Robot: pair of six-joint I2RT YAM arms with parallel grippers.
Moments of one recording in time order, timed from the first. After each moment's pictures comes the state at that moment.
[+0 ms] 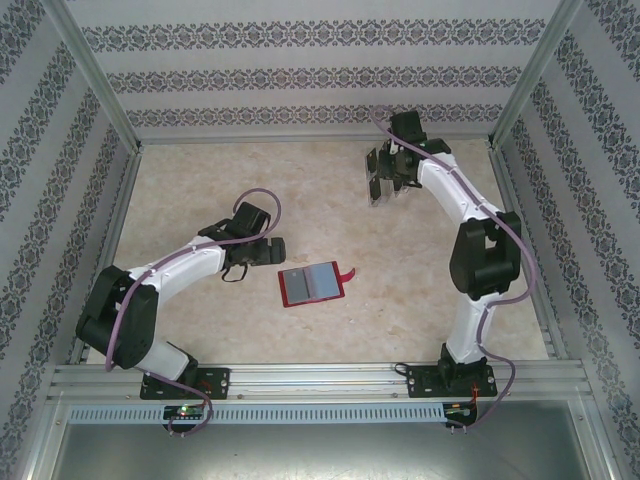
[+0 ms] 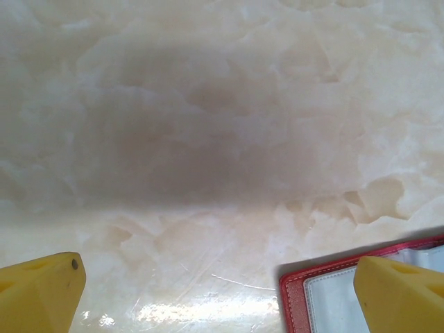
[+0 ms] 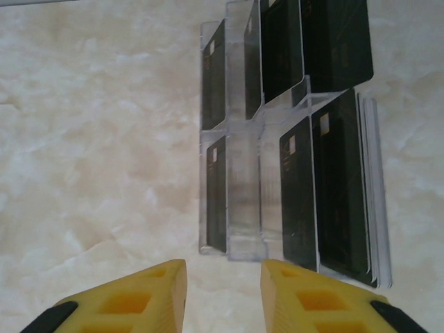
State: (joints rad) left arm -0.45 1.50 0.91 -0.51 -0.07 -0.54; right arm 0.22 1.96 1.75 -0.74 0.06 0.25
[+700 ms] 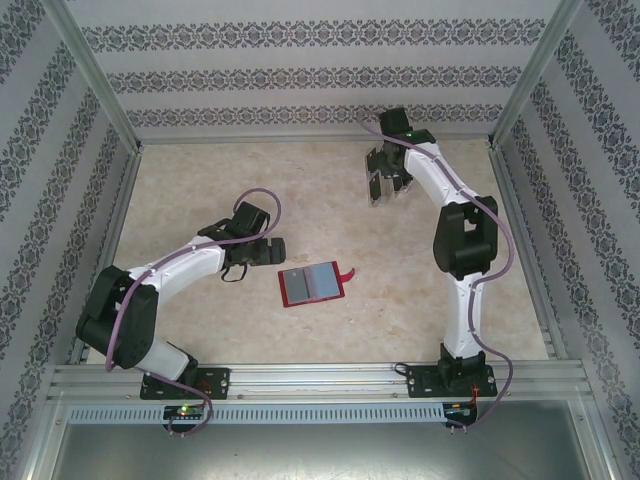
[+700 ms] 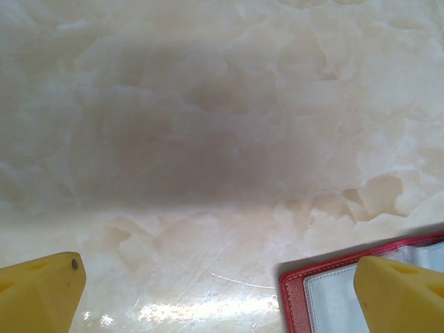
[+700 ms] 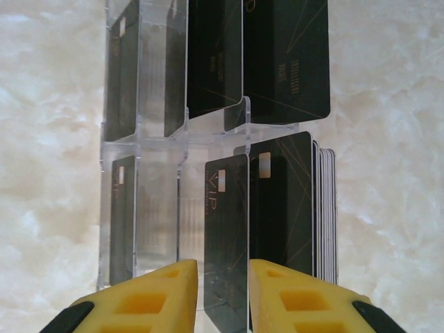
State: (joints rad) left arm -0.45 1.50 0.91 -0.51 -0.07 -0.53; right arm 0.22 2.17 1.97 -0.88 0.27 0.13
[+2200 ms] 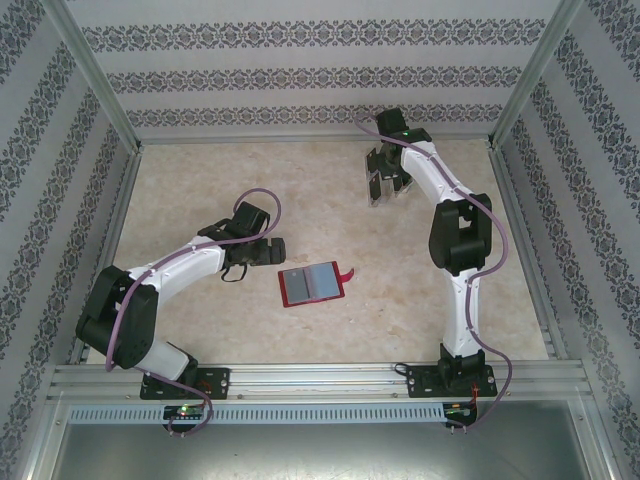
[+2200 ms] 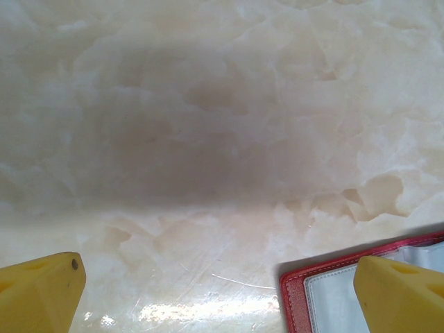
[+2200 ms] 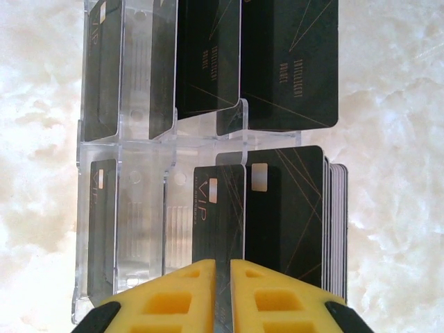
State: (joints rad) left arm -0.45 1.50 0.91 -0.51 -0.07 -0.53; right arm 0.23 2.23 2.03 -0.92 0.30 0.10
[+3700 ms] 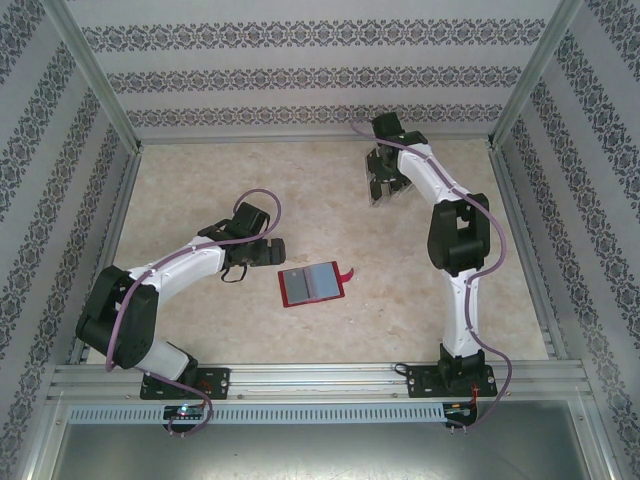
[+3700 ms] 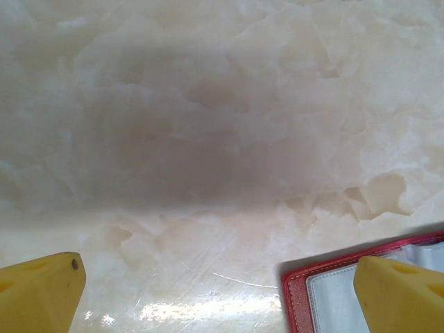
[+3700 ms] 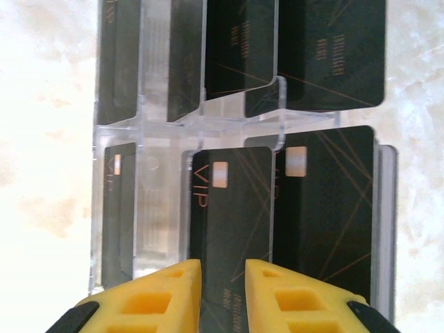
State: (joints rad) left arm -0.45 1.50 0.90 -0.50 -0.07 -0.53; right arm 0.25 2.23 2.00 -0.91 0.29 0.10
